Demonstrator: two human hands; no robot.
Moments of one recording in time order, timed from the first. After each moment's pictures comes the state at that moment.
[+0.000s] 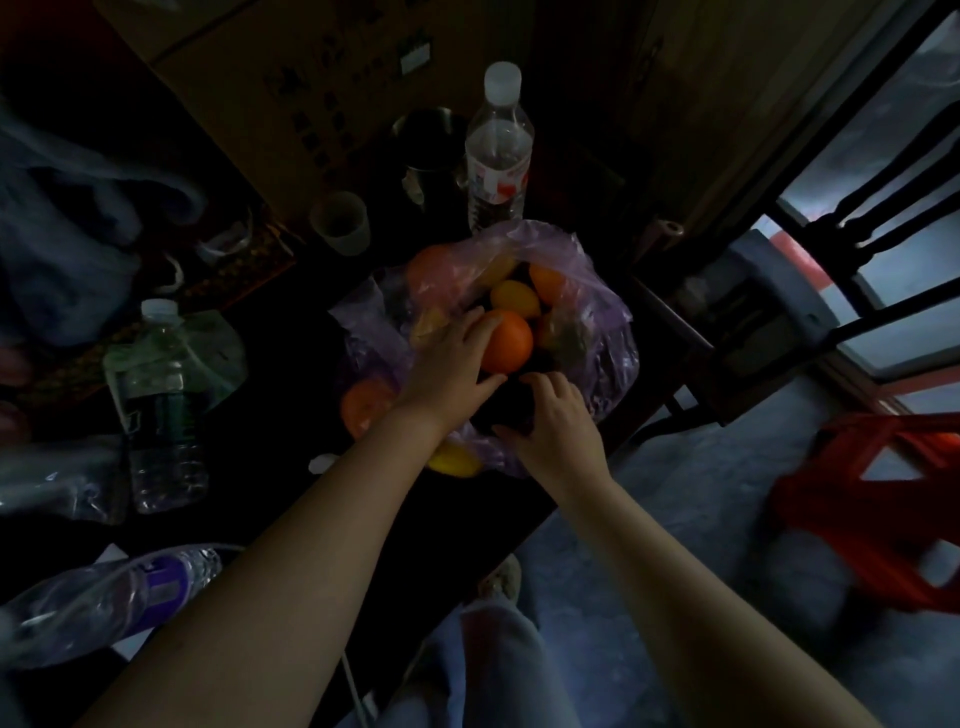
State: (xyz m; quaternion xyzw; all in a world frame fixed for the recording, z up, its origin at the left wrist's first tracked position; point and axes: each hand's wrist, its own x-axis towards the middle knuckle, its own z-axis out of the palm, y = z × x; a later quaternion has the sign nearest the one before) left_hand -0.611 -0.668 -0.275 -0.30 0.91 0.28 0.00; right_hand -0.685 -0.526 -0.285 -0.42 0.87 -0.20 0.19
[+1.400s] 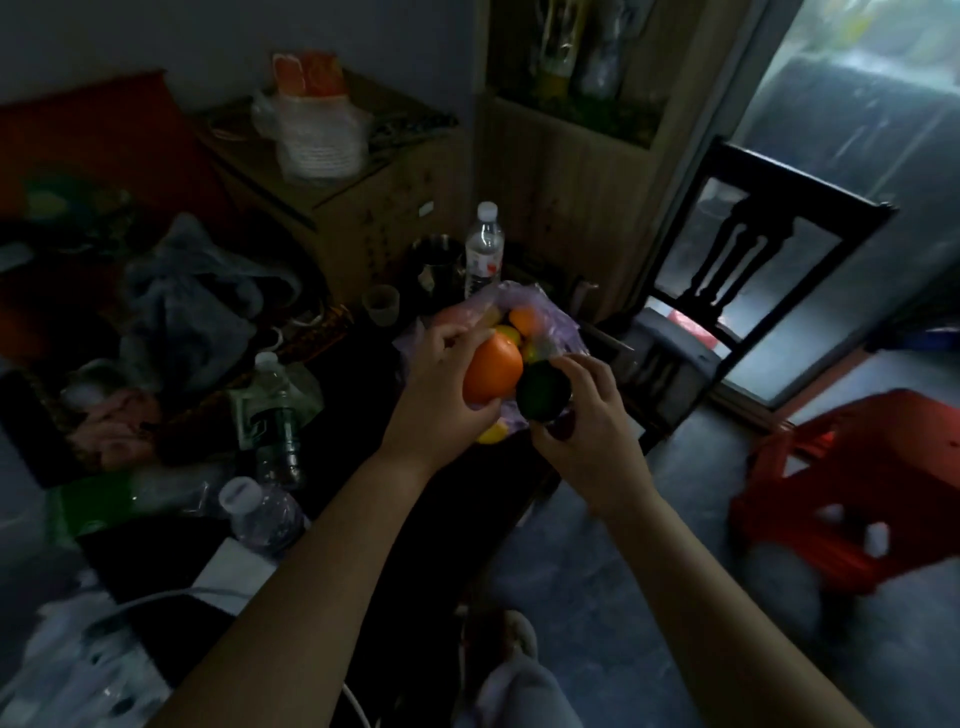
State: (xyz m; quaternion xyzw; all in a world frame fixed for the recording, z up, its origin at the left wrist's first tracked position) left_hand -0.439 -0.591 -0.109 -0.19 0.90 0.32 -0.22; right_hand -0.542 -0.433 -0.128 -0.43 0.82 -0.38 -0.04
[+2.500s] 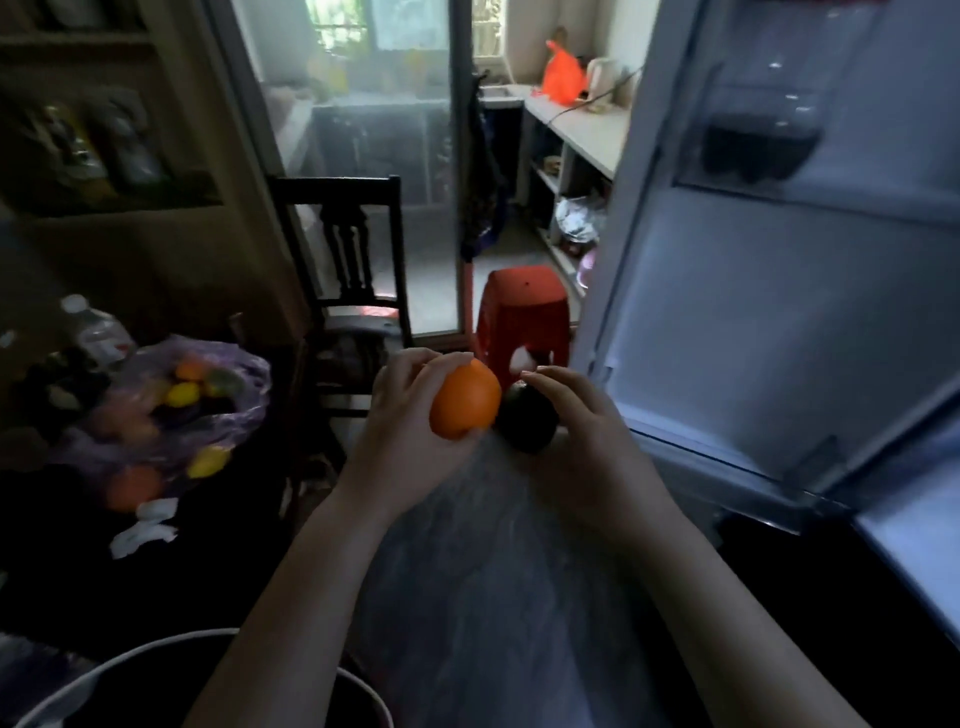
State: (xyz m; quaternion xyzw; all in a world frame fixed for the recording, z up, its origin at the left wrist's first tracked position) left_hand -0.320 -0.288 -0.029 0.19 0.90 0.35 -0.14; right_hand -0.278 -0.089 -0.034 -0.13 0.94 -0.27 -0.18
